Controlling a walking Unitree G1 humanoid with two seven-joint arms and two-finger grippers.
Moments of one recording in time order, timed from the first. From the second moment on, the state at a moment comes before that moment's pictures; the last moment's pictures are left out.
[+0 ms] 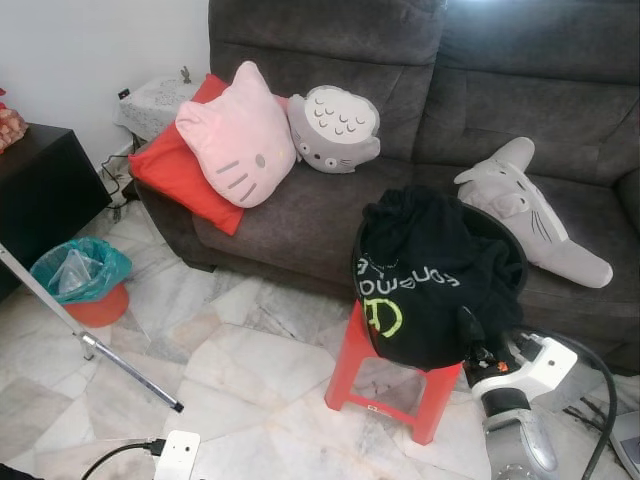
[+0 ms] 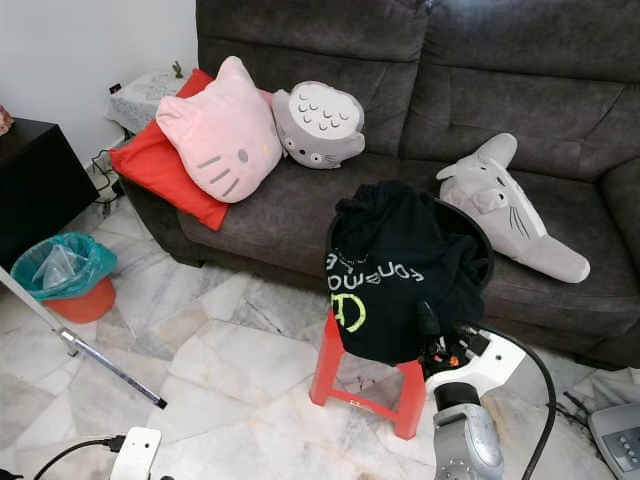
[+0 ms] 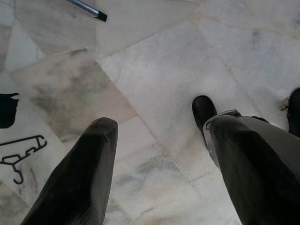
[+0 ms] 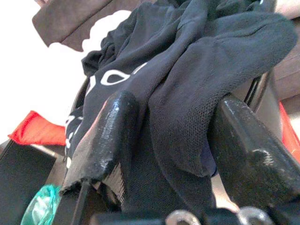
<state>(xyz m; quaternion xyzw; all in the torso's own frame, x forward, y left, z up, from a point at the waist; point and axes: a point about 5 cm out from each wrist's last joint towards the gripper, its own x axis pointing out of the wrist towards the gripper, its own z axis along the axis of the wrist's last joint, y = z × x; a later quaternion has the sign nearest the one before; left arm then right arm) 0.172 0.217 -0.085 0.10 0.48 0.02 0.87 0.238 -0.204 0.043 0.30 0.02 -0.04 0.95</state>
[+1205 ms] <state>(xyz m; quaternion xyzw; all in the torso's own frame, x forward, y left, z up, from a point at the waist) 0.173 0.218 -0.084 0.12 0.48 0.02 0.87 0.317 -0.234 0.115 0.24 -0.08 -0.04 0.97</state>
